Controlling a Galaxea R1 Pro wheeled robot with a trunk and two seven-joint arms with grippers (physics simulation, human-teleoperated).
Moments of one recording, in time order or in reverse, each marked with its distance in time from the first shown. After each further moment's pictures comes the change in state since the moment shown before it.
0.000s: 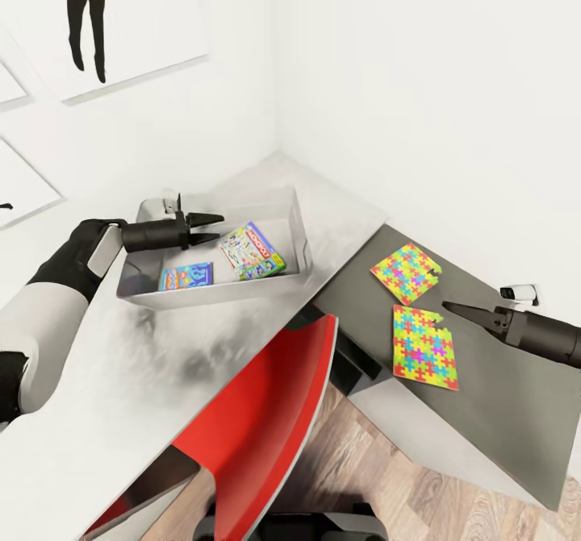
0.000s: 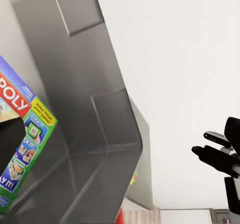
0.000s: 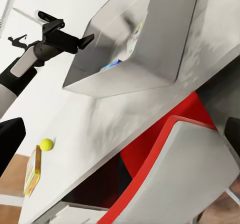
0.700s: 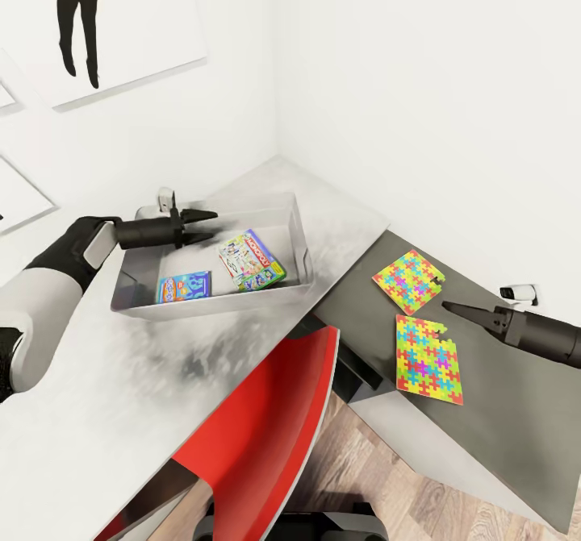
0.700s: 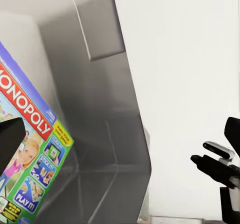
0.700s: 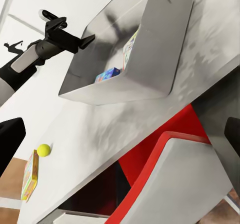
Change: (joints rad) left arm -0.091 0.015 -0.033 0.188 -0.001 -0.022 -0.028; right arm -0.001 0.001 0.000 0.001 0.002 0.000 0.000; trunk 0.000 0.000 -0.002
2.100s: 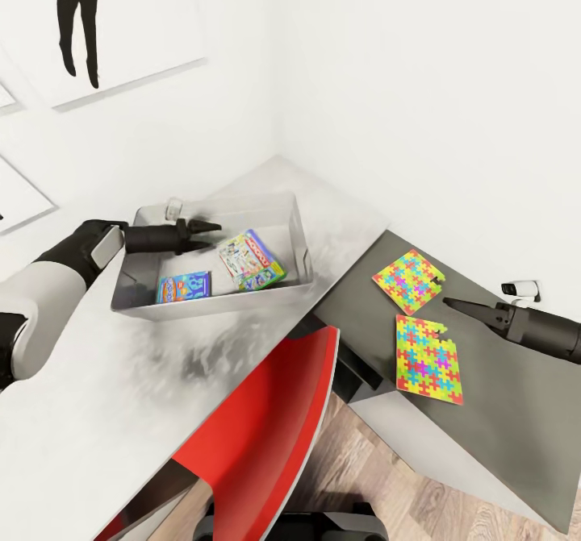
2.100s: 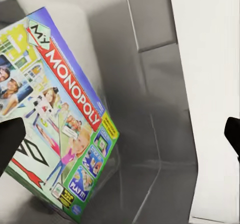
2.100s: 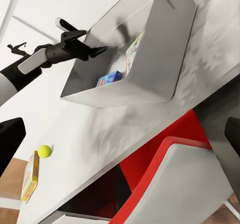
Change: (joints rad) left arm -0.054 -0.015 -0.050 0.147 -0.053 -0.104 0.065; right arm -0.014 -0.004 0.000 -0.002 -0.007 0.000 0.003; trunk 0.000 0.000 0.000
